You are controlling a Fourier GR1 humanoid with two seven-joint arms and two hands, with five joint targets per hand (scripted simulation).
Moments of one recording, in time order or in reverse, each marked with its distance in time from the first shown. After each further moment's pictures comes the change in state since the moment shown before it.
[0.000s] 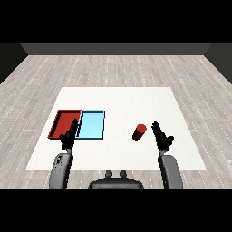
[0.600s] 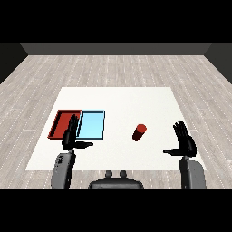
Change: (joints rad) left arm -0.006 -0.054 0.001 -0.070 0.058 -0.048 -0.275; right arm 0.068 -0.187 -0.239 -0.020 -0.243 0.287 -0.246
